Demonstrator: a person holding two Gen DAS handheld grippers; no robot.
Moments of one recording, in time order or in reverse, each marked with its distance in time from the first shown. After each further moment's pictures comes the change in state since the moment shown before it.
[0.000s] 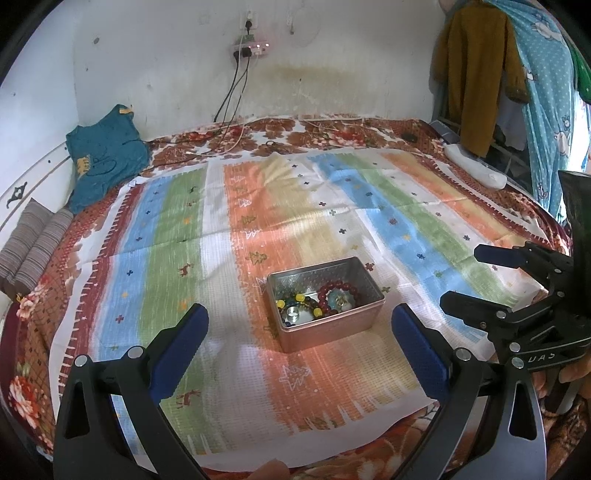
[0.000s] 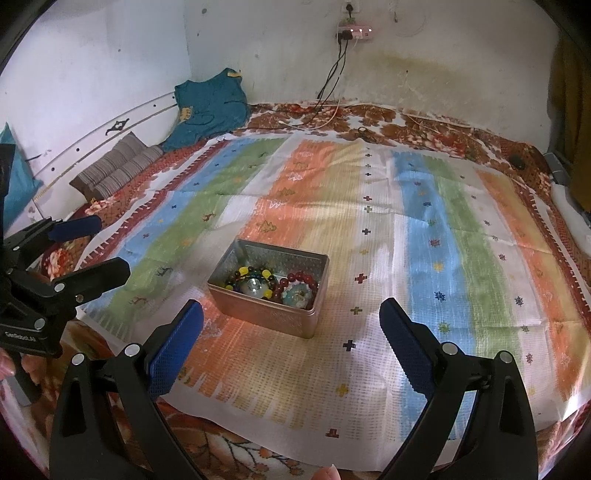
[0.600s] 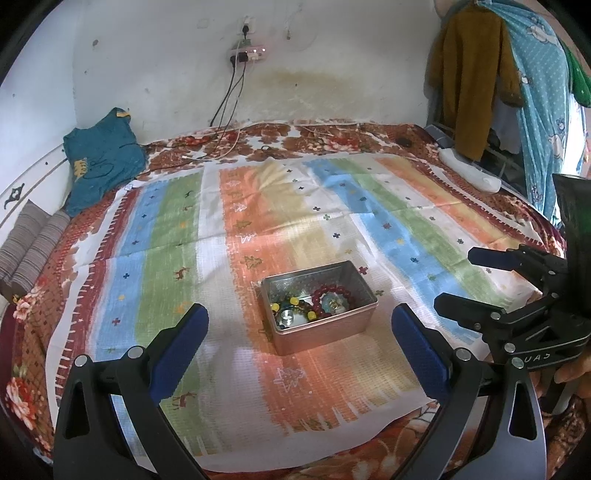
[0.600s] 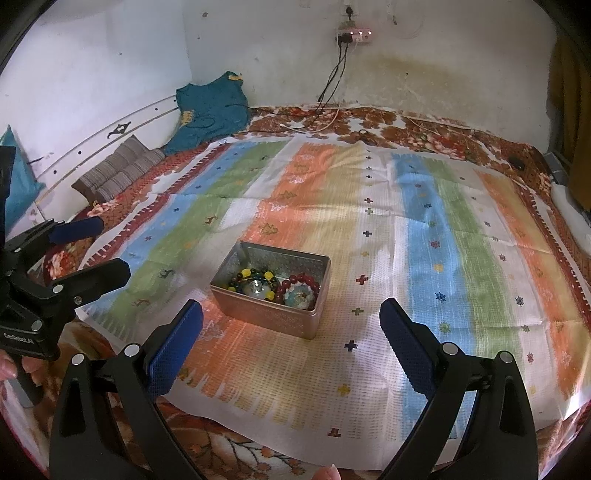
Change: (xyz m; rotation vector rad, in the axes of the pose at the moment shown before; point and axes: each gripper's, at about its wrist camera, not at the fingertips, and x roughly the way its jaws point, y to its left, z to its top) left arm -0.004 -0.003 0.004 0.000 -0.020 -0.020; right arm -0.003 0.001 -0.001 -0.001 -0.011 0.004
